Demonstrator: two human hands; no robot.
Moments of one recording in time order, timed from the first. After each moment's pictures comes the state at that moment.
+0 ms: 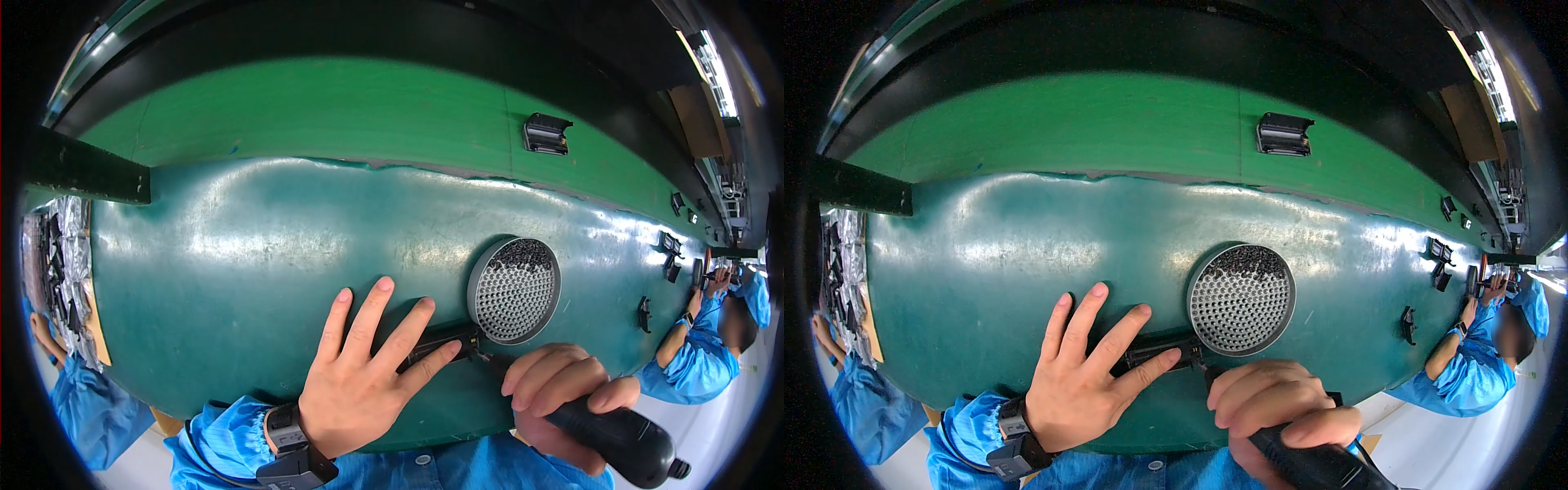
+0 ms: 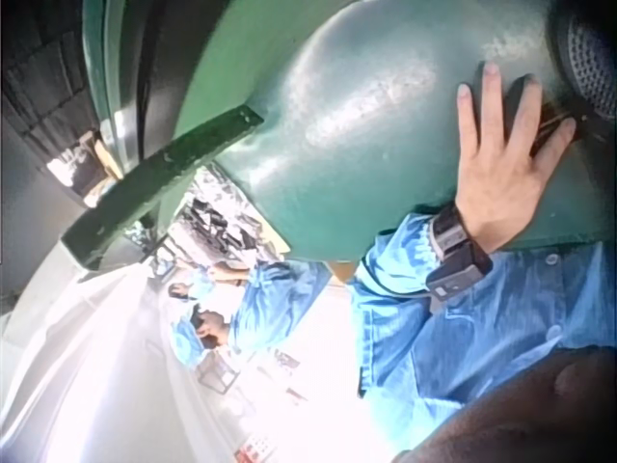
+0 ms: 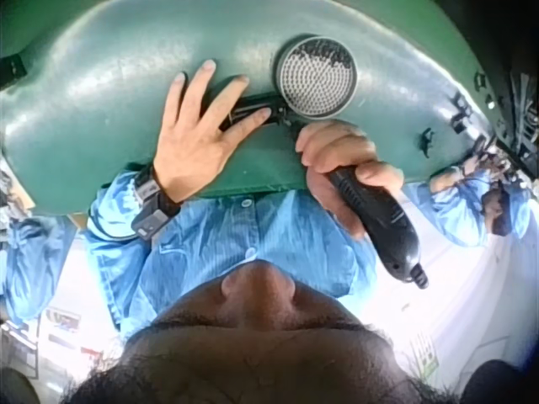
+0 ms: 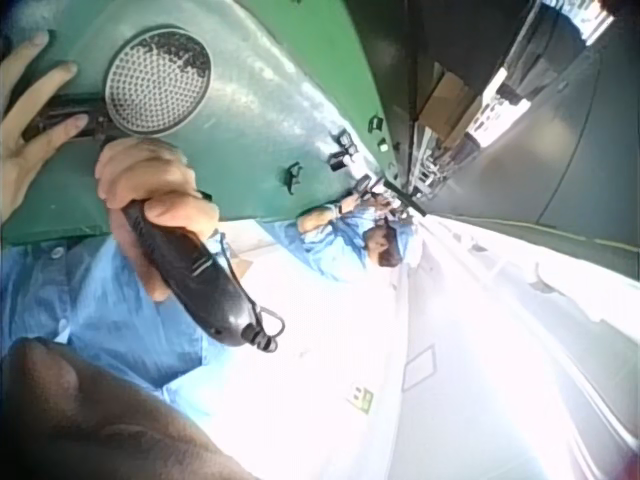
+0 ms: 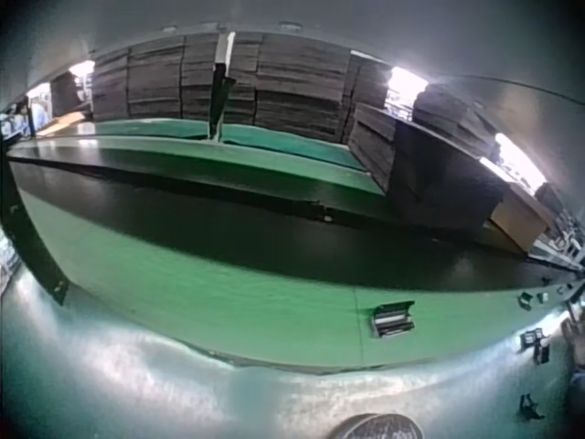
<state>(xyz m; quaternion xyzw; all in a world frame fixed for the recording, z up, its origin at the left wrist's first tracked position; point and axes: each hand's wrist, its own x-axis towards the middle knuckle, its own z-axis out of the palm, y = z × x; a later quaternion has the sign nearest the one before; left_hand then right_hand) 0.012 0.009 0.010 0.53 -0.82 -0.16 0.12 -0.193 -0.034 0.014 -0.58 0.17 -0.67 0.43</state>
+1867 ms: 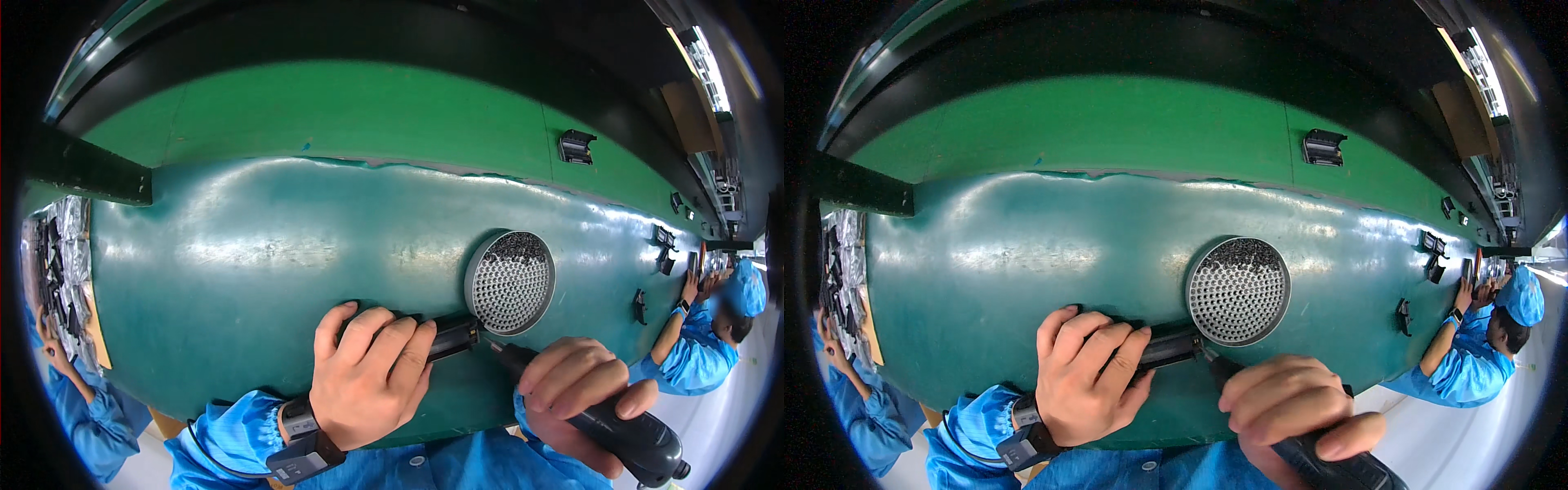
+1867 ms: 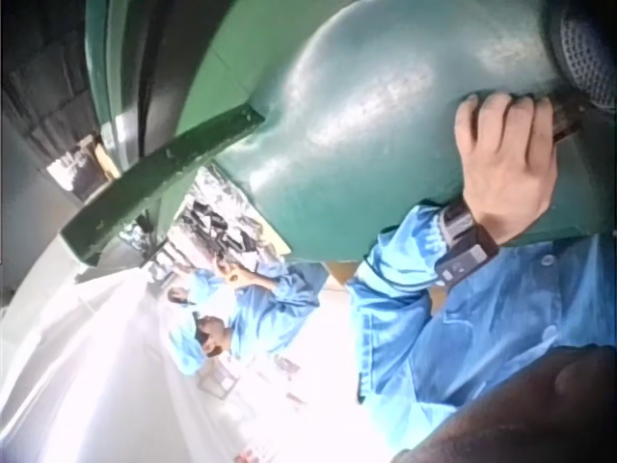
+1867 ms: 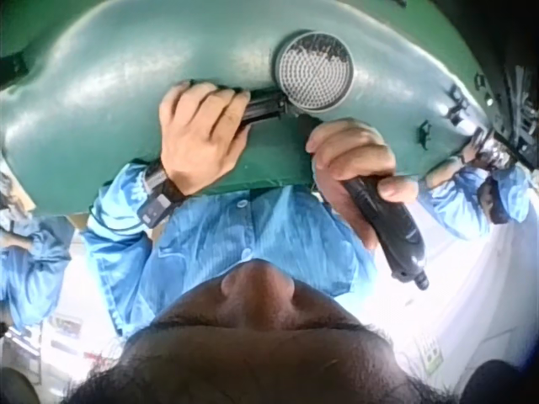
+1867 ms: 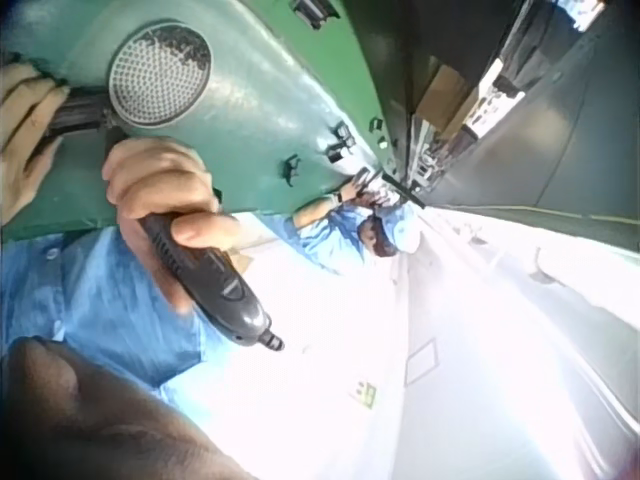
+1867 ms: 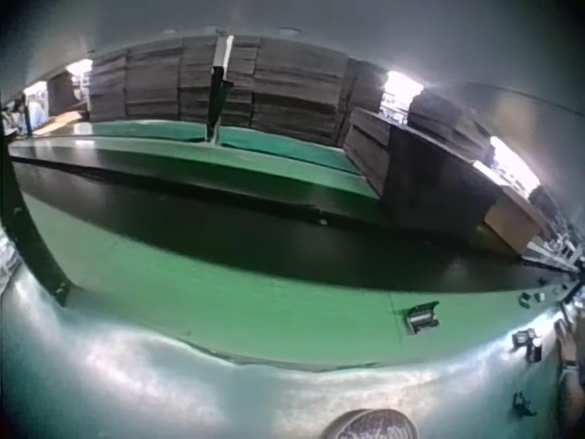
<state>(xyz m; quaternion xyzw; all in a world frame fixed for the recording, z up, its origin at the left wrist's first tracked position) 0.008 0.013 0.008 0.56 -0.76 -0.16 0.28 -0.188 -0.041 0.031 -0.61 0.12 -0.69 0.37</state>
